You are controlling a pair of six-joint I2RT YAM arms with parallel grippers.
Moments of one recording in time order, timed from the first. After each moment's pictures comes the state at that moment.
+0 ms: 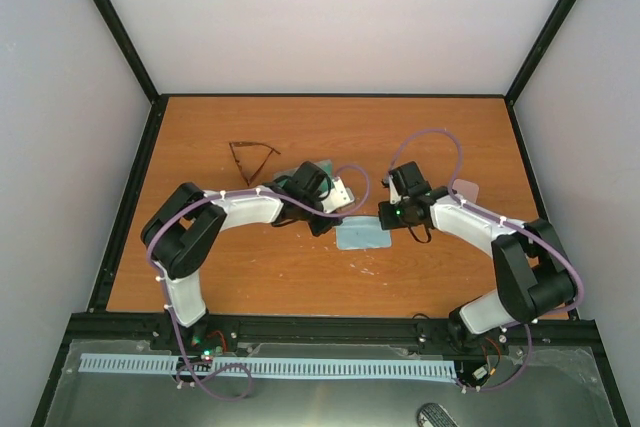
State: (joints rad) left arm -0.73 1.83 1.03 -0.18 0.37 0.33; right arm 0.45 1.48 0.80 -0.43 -0.11 0.25
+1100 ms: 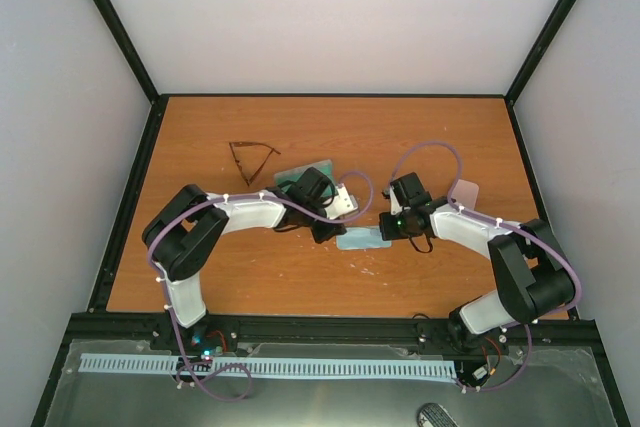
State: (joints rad) left arm -0.76 1.82 1.01 -0.18 0.41 0.30; right arm 0.45 1.47 0.70 -0.37 -0.15 0.28
